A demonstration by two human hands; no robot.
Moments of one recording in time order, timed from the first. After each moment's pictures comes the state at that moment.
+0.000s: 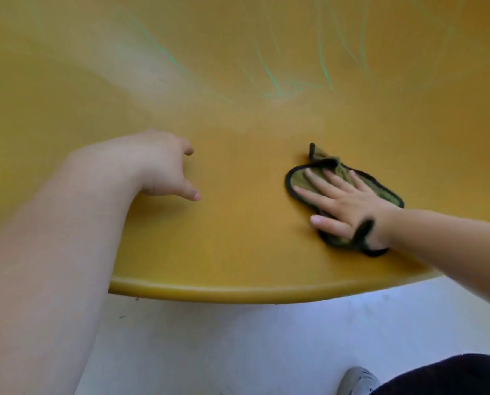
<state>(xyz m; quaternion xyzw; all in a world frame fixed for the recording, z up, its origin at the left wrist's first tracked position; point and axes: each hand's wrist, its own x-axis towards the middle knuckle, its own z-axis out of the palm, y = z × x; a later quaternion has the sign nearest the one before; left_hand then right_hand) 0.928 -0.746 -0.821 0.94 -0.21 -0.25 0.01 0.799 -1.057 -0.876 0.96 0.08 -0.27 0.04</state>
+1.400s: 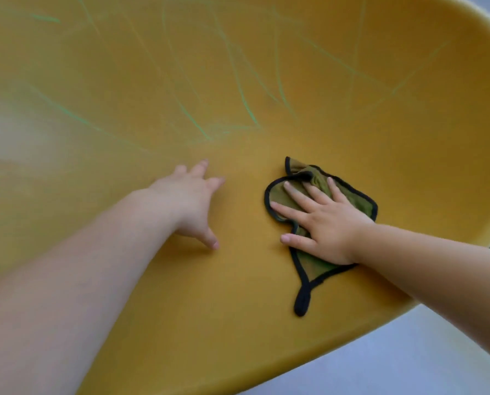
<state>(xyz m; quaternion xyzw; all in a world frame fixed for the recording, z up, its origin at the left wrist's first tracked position) 0.953 -0.902 -0.849 0.91 -0.35 -0.21 -0.09 0.811 -1.135 -0.864 0.97 0.00 -0.22 0.12</state>
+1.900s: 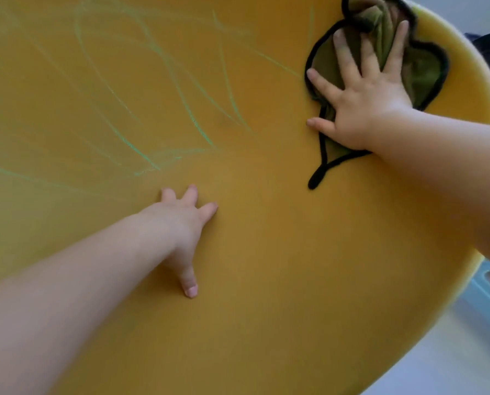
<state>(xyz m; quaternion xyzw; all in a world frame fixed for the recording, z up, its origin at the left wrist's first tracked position) 0.968 -0.980 -0.857 0.86 -0.40 -0.25 -0.20 0.908 -1.276 -0.757 0.88 -0.20 0.03 0.43</state>
